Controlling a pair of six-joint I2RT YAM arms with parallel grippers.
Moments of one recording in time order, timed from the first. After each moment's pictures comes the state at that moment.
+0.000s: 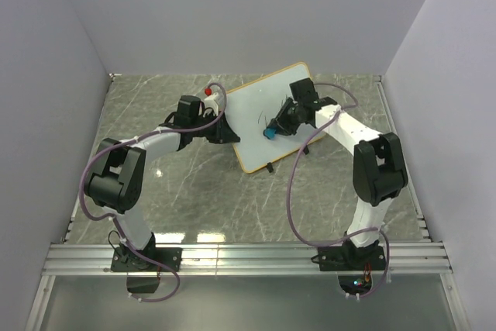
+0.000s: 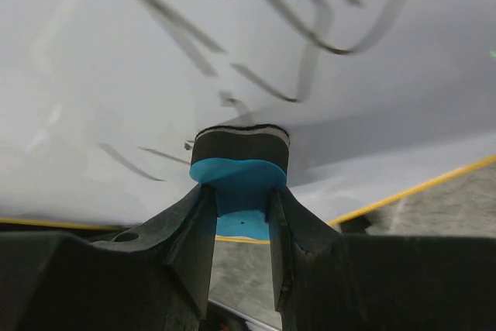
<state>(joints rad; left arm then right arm) -0.35 1.75 1.04 0.09 0.68 -0.33 0.37 1.82 1.37 -0.49 -0.20 0.96</state>
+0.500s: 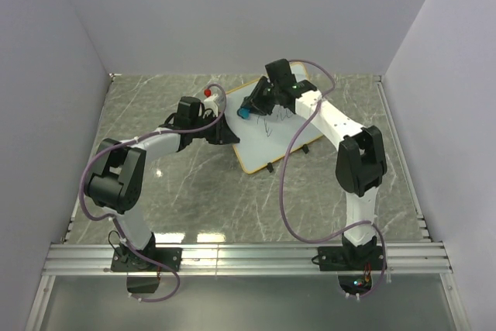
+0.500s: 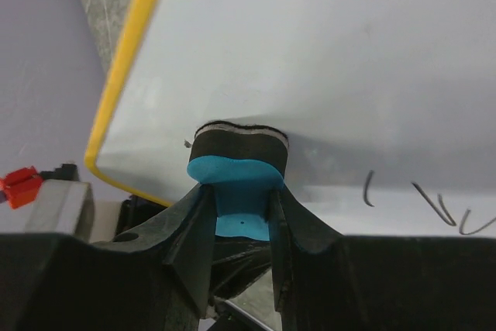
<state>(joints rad) -0.35 1.75 1.03 0.10 0.67 -0.34 0.49 2.00 1.78 -0.55 -0.20 0.96</state>
